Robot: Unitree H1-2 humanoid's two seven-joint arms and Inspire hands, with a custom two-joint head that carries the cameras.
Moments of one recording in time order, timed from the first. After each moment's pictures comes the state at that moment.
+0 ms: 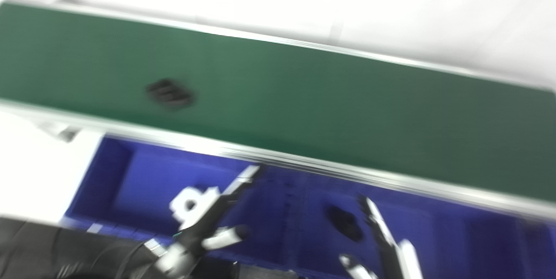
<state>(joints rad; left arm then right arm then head) 0.46 0.18 -0.35 -0.06 0.22 -0.43 -0.19 0.72 -0.14 0.26 -0.19 -0.58 -0.37 -0.21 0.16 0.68</state>
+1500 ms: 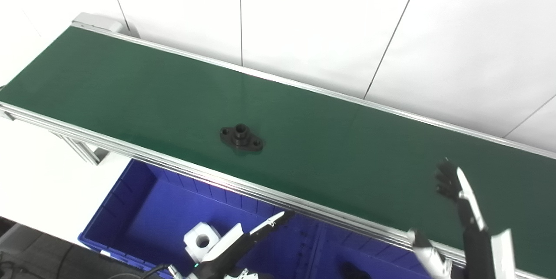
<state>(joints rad) 0.34 0.28 -0.48 0.02 0.24 -0.43 -0.02 0.39 -0.12 0.11 -0.62 -0.53 -0.17 -0.01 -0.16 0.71</state>
